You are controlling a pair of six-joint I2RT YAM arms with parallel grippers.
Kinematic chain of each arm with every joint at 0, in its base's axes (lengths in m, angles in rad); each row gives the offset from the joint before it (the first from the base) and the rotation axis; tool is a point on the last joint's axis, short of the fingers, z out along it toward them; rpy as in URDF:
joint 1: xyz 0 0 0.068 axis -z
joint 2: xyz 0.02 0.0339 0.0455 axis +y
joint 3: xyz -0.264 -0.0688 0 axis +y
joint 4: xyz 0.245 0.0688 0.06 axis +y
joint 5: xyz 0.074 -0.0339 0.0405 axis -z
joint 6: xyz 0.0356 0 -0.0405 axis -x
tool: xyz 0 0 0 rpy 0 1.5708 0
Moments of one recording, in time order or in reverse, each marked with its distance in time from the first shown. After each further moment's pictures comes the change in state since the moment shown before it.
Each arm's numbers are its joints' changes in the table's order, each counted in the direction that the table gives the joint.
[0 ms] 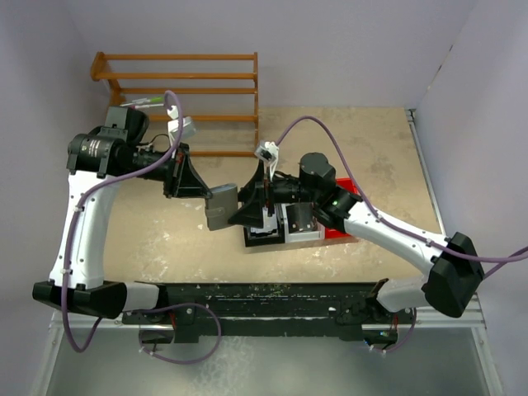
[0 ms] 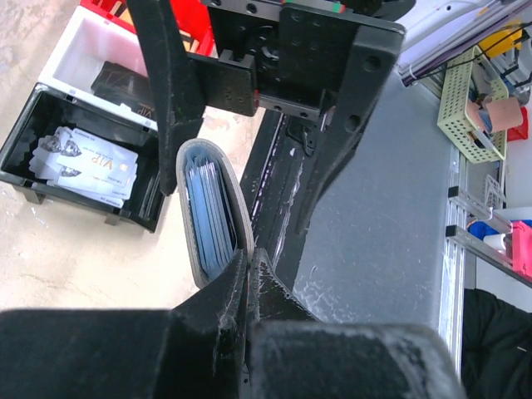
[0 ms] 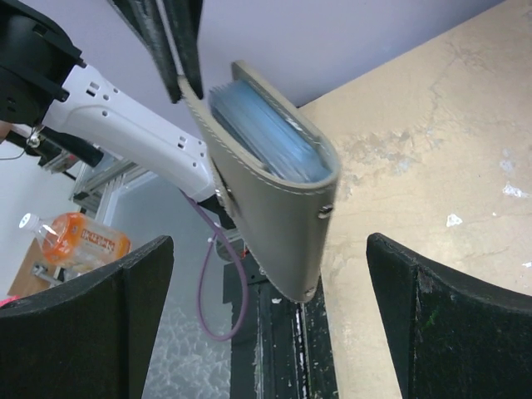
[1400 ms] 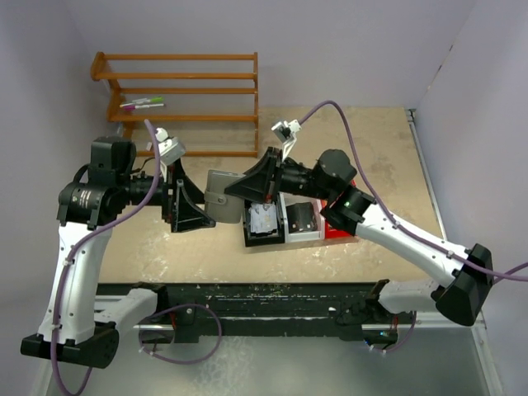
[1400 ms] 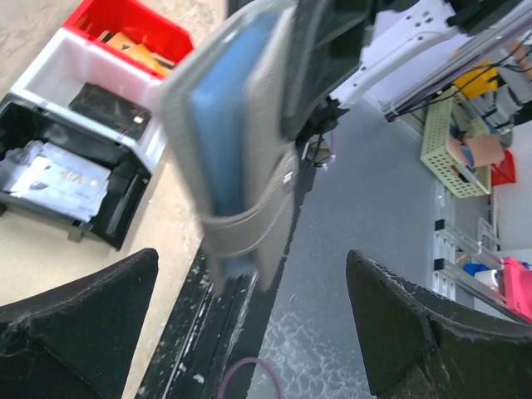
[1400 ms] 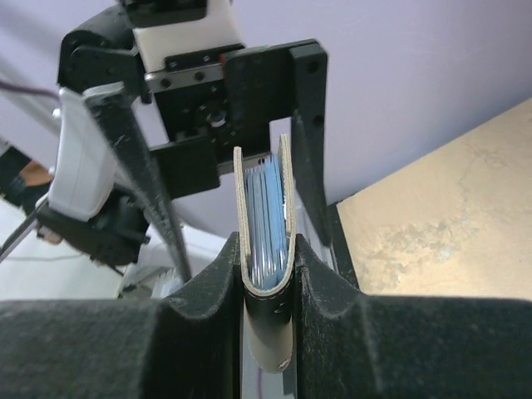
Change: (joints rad) left arm 0.002 -0.300 0.298 -0.322 0.021 0.308; right arm -0.032 -0.088 -0.095 -0.092 0.145 -0.243
